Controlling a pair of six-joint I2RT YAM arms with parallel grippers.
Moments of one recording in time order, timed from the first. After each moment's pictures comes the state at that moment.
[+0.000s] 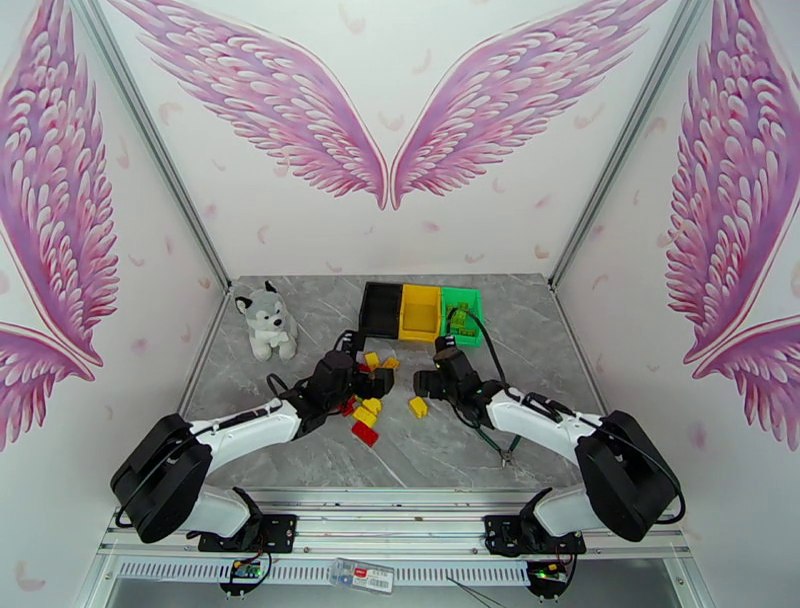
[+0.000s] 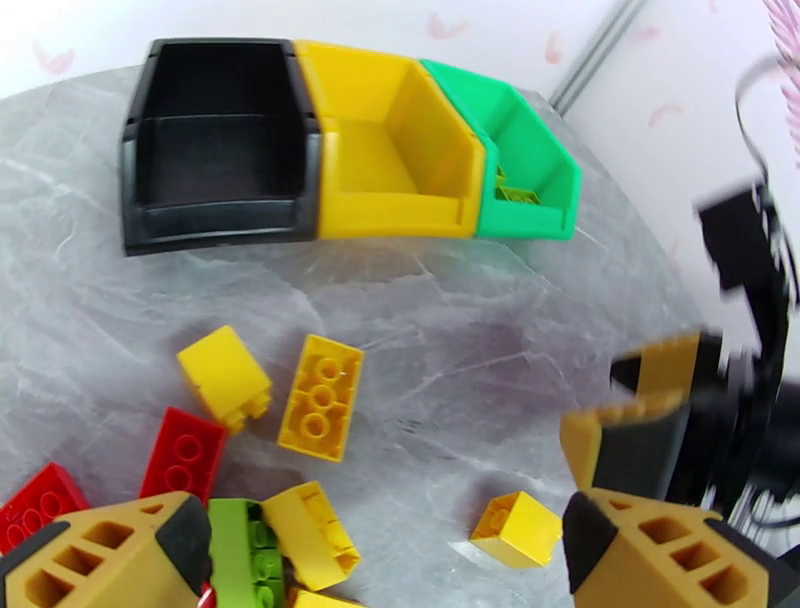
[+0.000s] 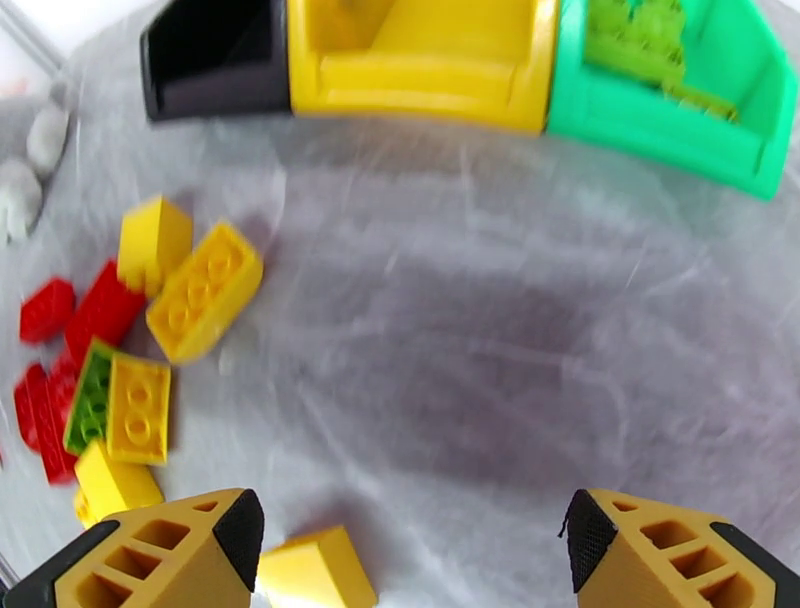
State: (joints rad) left arm -0.67 1.43 0.69 0.25 -0.03 -0.50; right arm 0.62 1.45 0.72 -0.13 0.17 0.45
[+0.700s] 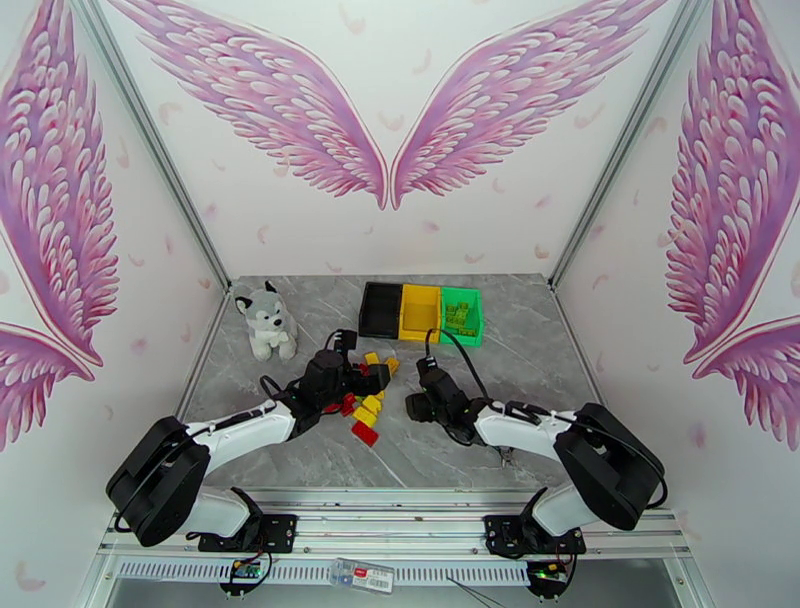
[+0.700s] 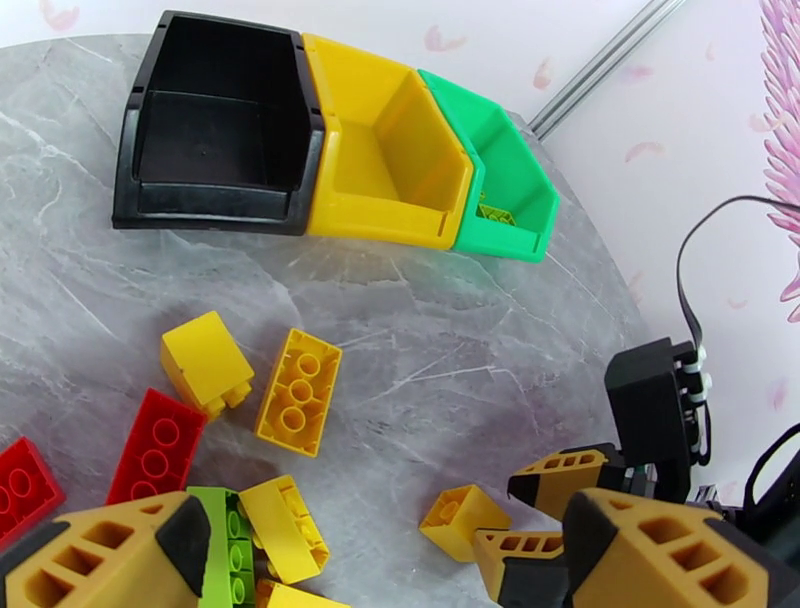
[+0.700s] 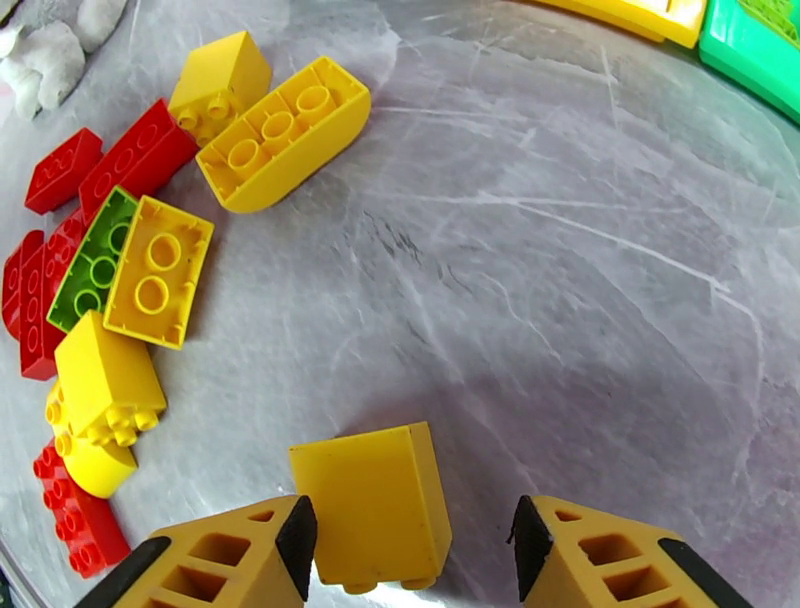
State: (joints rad) left arm -0.65 1.43 0.67 0.30 0.06 -0.58; right arm 0.71 1.53 0.65 0.02 0.14 0.42
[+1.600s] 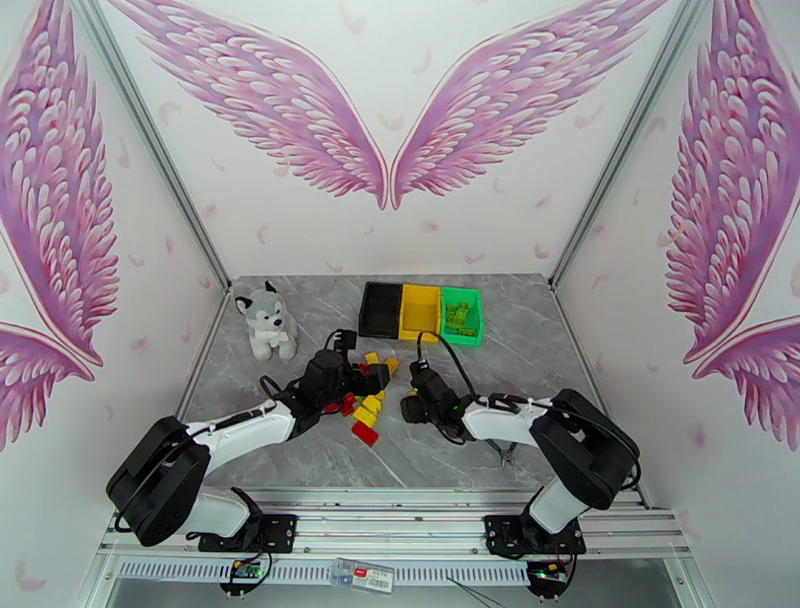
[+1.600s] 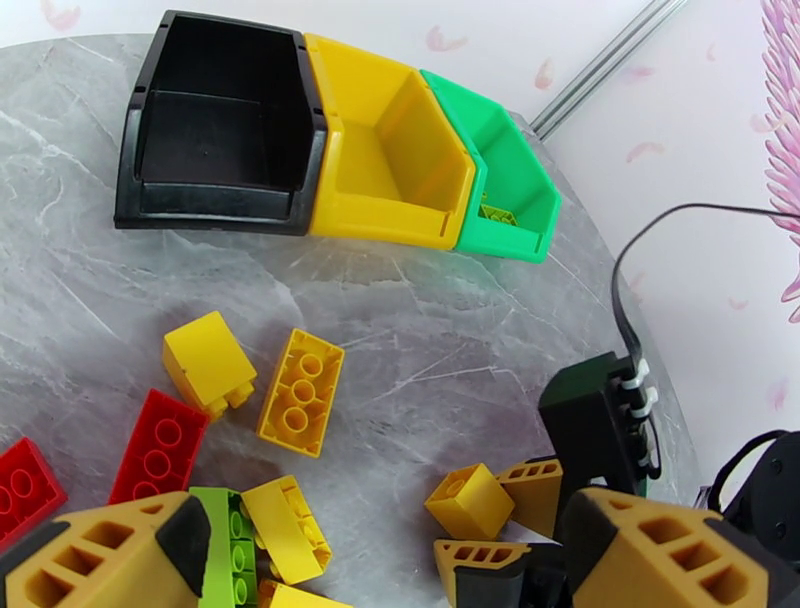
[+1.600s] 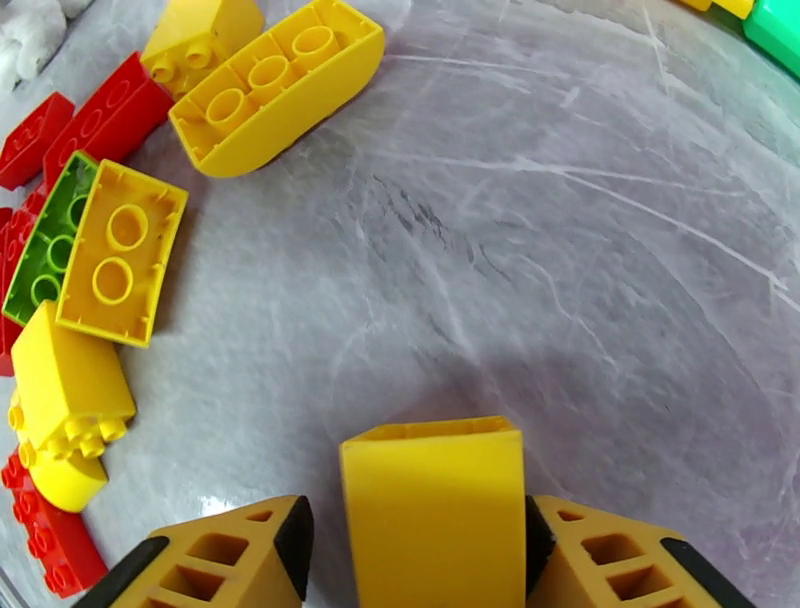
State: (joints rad) left arm -0.65 1.43 0.67 0.30 0.06 -0.58; right arm 0.72 1.65 0.71 0.01 0.15 0.42
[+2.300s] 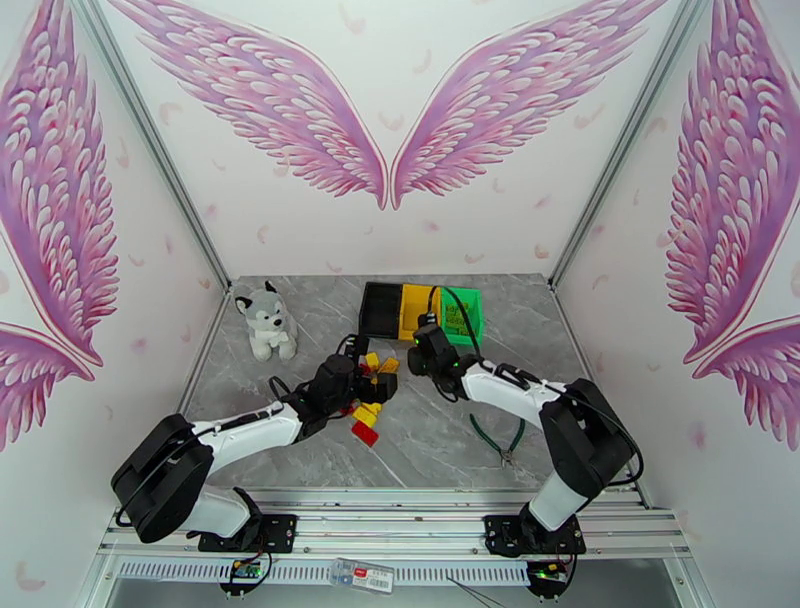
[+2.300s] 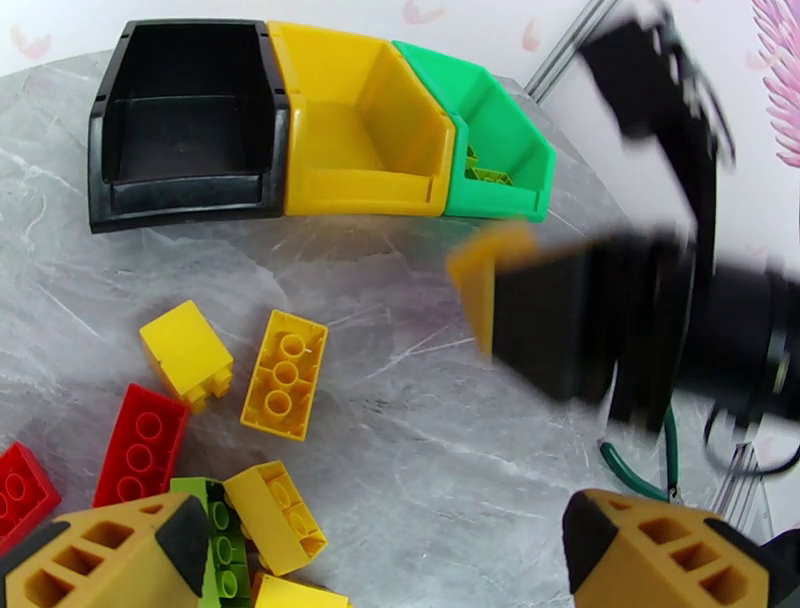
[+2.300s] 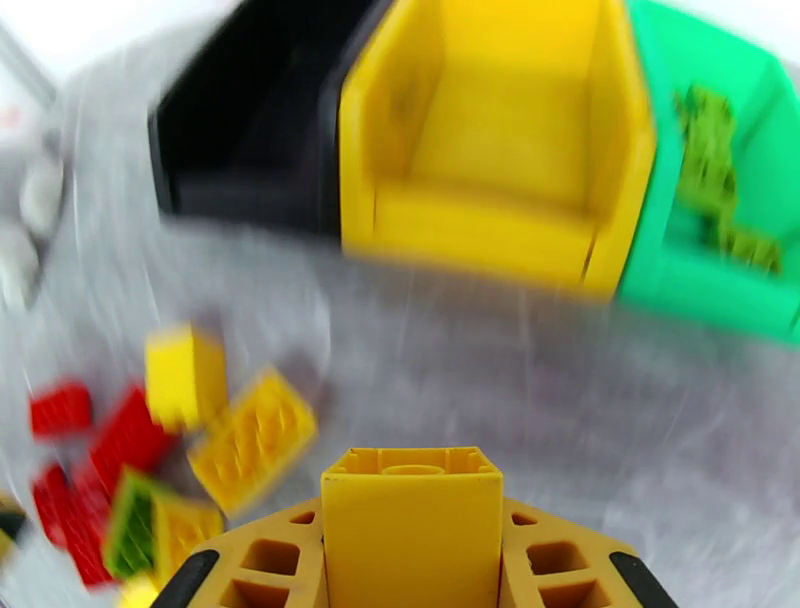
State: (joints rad) left arm -0.74 1.44 0.69 0.25 -0.04 -0.47; right arm 0.55 1.72 1.16 -0.18 0.23 0.42
